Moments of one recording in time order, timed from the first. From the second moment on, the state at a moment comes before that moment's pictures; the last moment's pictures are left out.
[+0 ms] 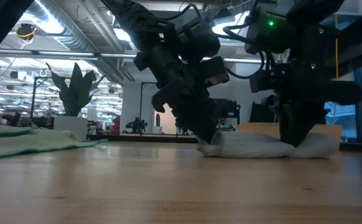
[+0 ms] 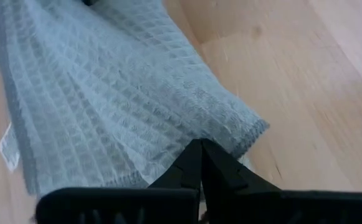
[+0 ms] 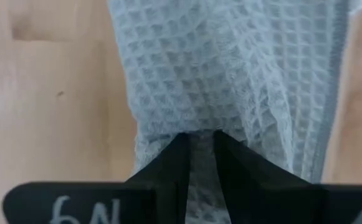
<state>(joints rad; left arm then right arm) 0.02 2.08 1.32 -0.19 0.23 0.32 0.11 1.59 0.82 -0.58 0.09 0.09</state>
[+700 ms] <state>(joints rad) 0.08 2.02 1.32 -0.17 0.16 0.30 0.18 1.53 1.11 -0.84 0.09 0.10</state>
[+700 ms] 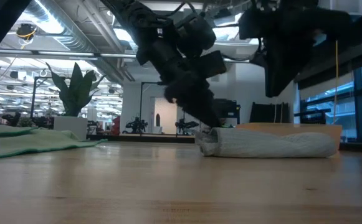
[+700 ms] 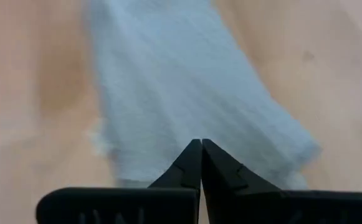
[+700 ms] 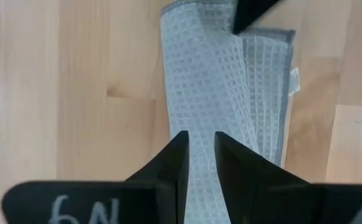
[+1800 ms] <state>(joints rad) 0.12 1.69 1.32 -0.55 0.00 0.11 0.16 1.14 0.77 -0.74 -0.08 0.41</state>
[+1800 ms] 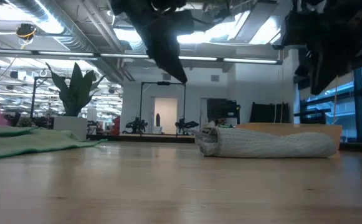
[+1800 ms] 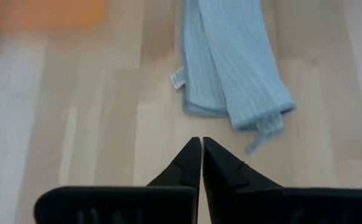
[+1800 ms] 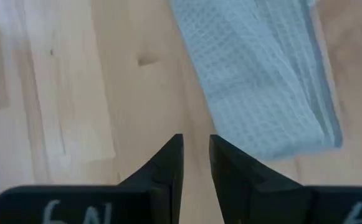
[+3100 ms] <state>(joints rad) 0.12 1.67 1.32 -0.62 -0.04 0.00 0.16 1.56 0.70 -0.41 0.05 -0.10</state>
